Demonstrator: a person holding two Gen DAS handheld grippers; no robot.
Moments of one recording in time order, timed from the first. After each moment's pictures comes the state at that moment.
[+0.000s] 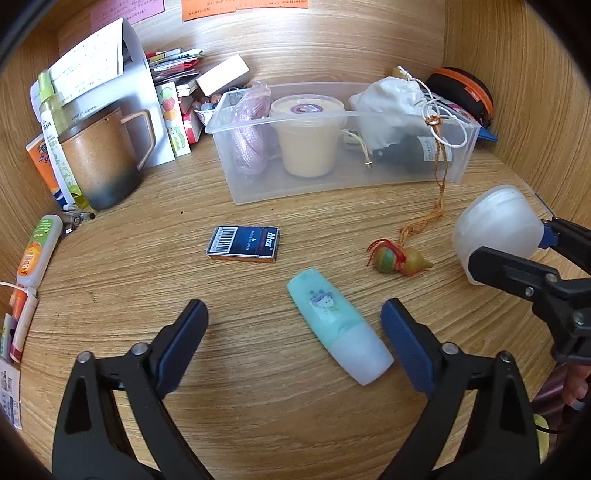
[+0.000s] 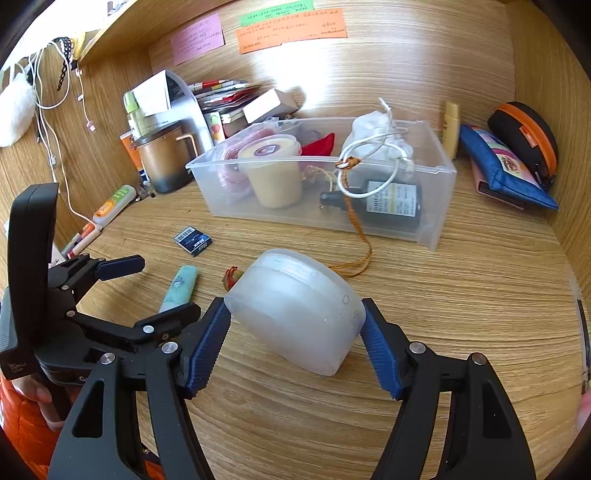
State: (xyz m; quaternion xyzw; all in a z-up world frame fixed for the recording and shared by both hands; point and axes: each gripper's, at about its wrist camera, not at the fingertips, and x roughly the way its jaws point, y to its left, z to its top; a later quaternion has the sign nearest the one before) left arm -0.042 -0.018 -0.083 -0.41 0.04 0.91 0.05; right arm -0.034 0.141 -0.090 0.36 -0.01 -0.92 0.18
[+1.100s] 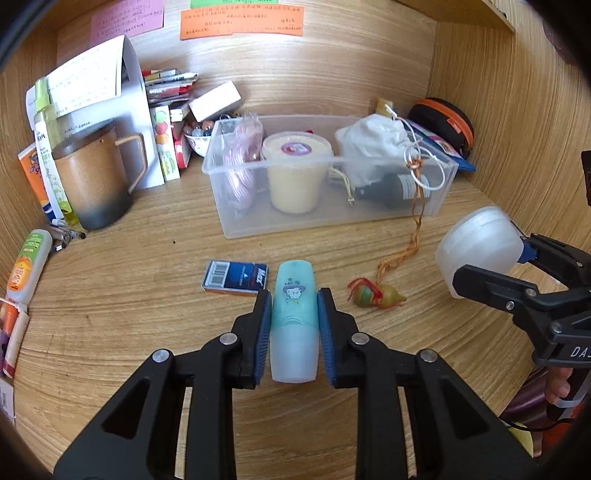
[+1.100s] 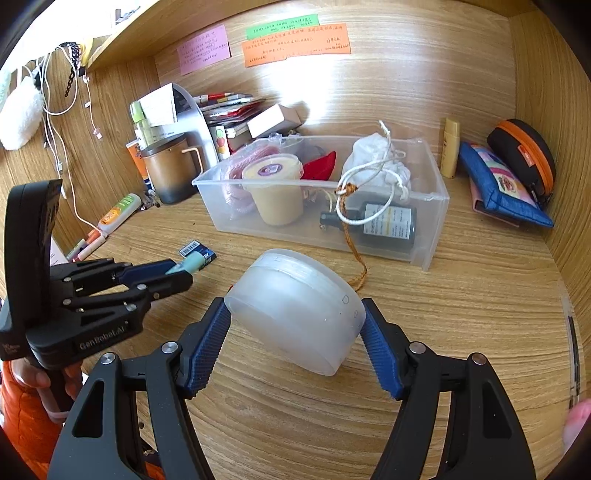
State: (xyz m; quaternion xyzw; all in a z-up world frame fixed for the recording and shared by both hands) left arm -0.041 -0.025 -0.066 -0.36 0.01 0.93 0.09; right arm -0.033 0.144 -0.074 0.34 0.00 -0.92 0.18
